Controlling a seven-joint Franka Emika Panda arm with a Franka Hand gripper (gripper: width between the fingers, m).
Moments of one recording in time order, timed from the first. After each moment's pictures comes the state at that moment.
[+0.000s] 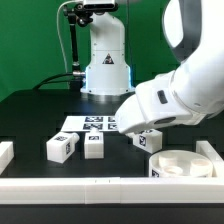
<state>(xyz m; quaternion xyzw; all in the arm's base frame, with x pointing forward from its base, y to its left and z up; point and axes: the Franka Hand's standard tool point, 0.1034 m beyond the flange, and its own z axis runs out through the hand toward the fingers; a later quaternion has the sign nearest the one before) 0.502 0.066 0.038 0.89 0.17 -0.42 0.06</state>
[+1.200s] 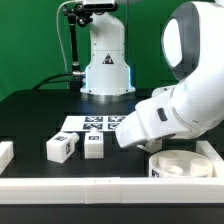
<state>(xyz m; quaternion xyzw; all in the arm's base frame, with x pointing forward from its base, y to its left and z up) 0.481 0.064 0.019 0.86 0.19 -0.48 0.05</state>
